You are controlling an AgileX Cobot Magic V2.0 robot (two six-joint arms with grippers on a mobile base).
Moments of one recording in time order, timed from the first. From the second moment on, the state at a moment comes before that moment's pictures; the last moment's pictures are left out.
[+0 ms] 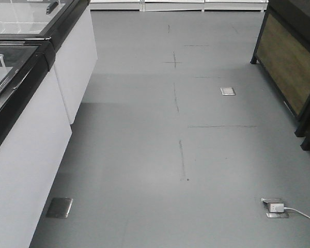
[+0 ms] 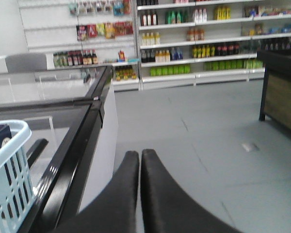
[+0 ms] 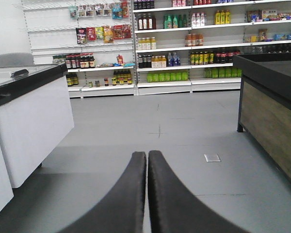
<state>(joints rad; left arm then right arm) -0.05 0.28 -0.41 0.05 0.30 -0.02 0.03 -0.01 0.03 0.00 0.04 0.02</state>
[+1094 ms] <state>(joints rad) -0.05 0.46 -0.45 0.05 0.39 -0.11 0.03 -0.01 0.03 0.00 0.04 0.02</state>
